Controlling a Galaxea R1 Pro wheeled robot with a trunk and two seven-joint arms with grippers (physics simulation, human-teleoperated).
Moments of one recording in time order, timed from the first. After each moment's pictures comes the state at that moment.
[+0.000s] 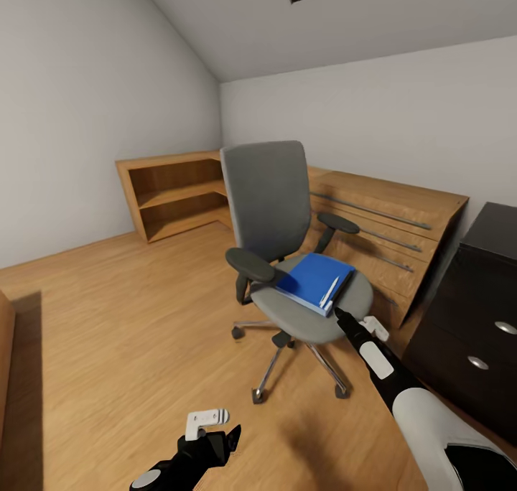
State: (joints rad) left arm 0.05 -0.11 -0.20 -1.51 0.27 0.56 0.07; right arm -0.80 -0.05 -0.07 -0.44 -0.82 0.00 0.02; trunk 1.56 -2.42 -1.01
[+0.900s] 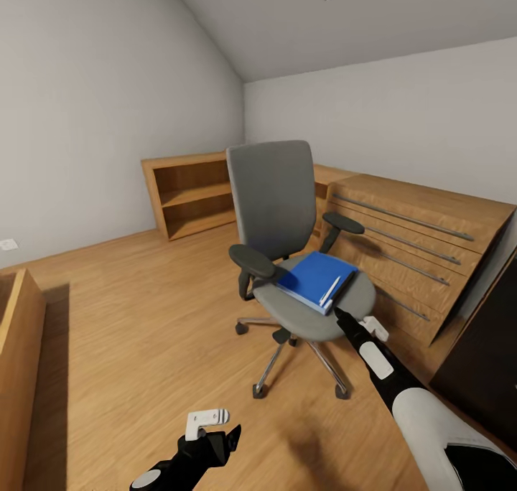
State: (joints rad) left arm 0.05 -0.11 -0.20 -1.51 0.27 0.56 0.07; right arm -0.80 -0.05 -0.07 -0.44 -0.82 0.00 0.02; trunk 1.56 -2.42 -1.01
